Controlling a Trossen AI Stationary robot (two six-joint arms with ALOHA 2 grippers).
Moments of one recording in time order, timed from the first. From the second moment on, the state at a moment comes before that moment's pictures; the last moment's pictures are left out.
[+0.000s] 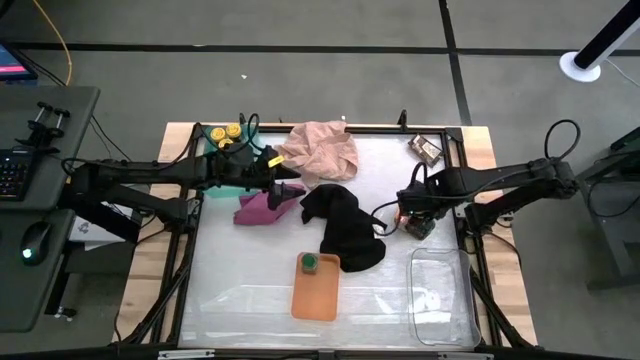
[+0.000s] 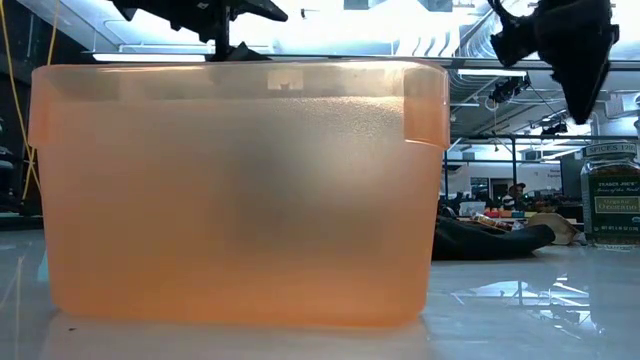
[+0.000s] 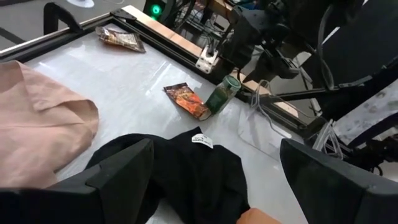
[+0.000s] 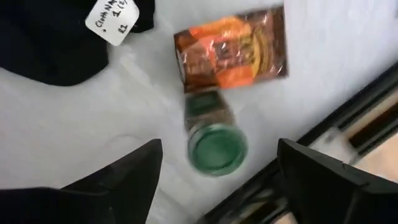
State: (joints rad) left arm 0.16 1.15 0.84 -0.05 0.08 -0.46; right arm 0.11 1.25 1.10 -1.45 0.08 0.81
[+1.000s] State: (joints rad) left arm 0.16 1.15 0.84 0.04 0.05 -0.53; right arm 0.08 1.19 0.93 -1.32 0.05 0.66
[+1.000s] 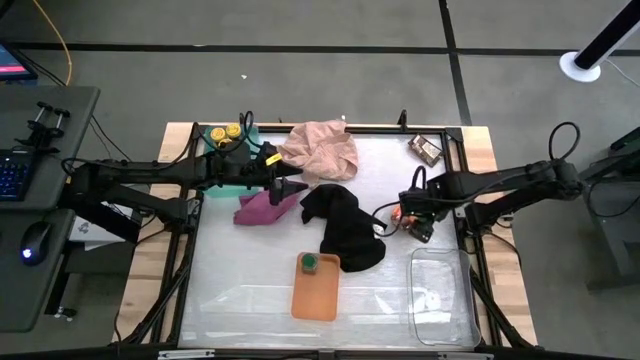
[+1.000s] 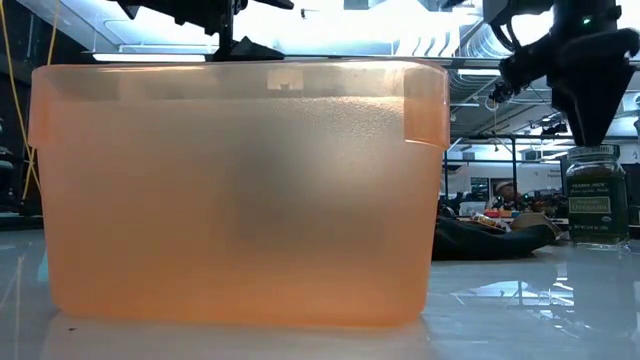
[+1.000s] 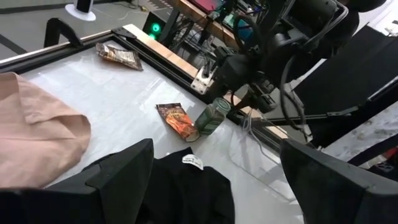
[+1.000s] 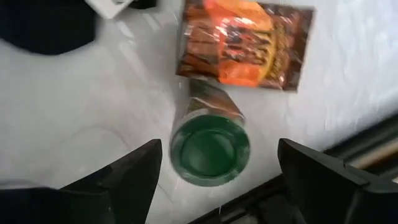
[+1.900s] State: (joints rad) left arm 0.16 1.15 0.84 0.05 0.02 -0.52; right arm 0.05 1.19 0.78 -1.20 0.01 0.87
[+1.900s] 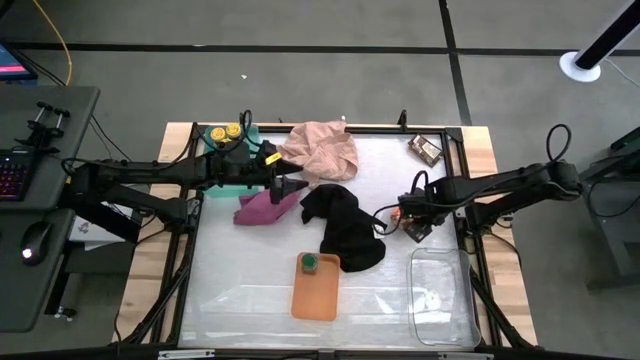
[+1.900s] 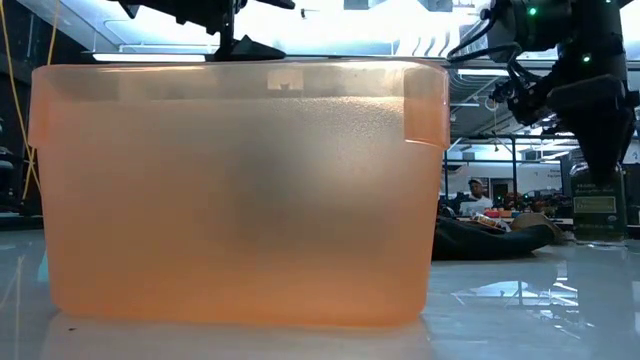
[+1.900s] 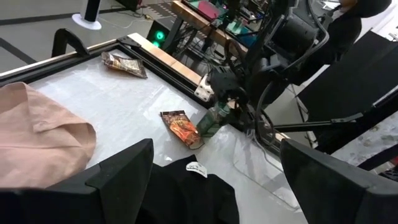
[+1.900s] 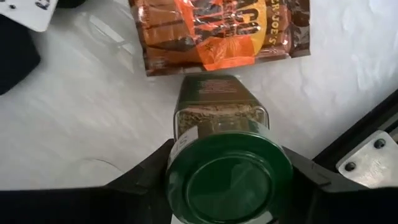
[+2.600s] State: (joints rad) left arm 0.16 1.15 0.84 0.04 0.02 -0.49; right arm 0.14 1.51 1.35 -0.85 -0.18 0.26
